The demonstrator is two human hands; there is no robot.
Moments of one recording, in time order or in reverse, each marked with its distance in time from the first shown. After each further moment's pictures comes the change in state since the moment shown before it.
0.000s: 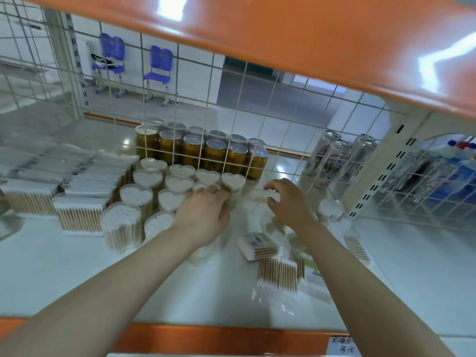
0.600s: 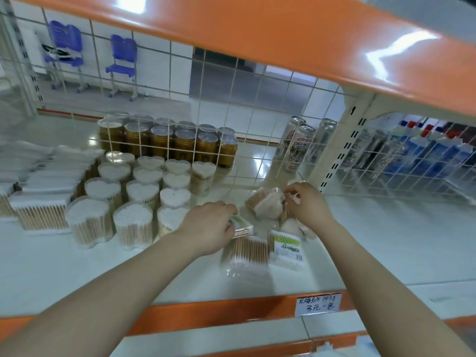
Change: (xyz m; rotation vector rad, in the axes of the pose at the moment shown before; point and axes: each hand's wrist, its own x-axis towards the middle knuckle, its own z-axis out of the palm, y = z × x) left_hand -0.018 0.055 0.018 -0.044 -0.200 0.190; right_hand -0.064 0.057 -0.051 -0.107 0.034 0.258
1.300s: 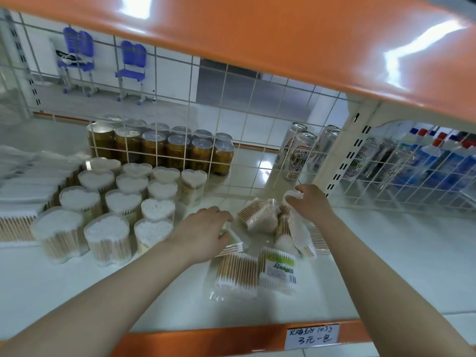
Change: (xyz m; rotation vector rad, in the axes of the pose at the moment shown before) left_hand 0.034 0.000 0.016 -0.058 -0.034 -0.057; right_hand 0.053 0.029 -0.004 0.031 -0.115 0.173
